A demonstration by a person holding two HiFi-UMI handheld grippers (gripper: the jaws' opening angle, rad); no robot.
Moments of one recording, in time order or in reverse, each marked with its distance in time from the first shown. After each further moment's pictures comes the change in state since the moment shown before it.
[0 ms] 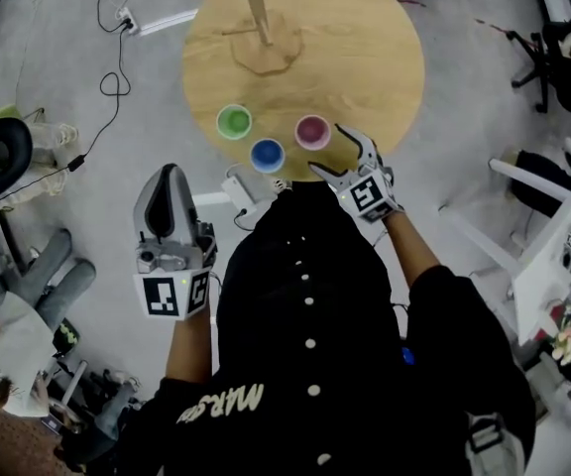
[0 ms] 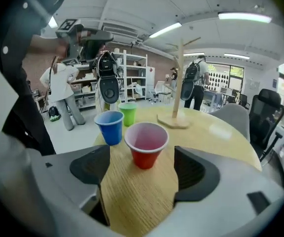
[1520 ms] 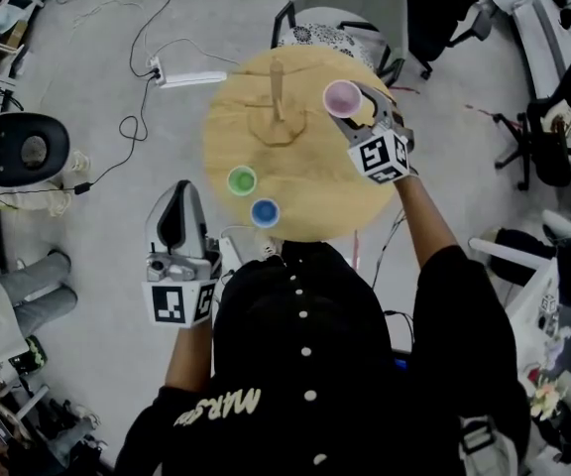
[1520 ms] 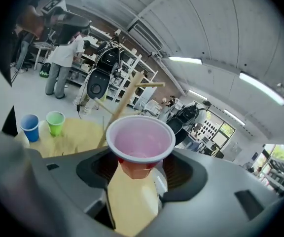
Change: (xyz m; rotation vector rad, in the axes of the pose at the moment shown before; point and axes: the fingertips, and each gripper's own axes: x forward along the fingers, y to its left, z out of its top) left arm 0.007 -0.013 0.092 0.038 -0.207 0.074; right arm -0.019 -0.212 0.205 -0.479 -0.139 -0.273
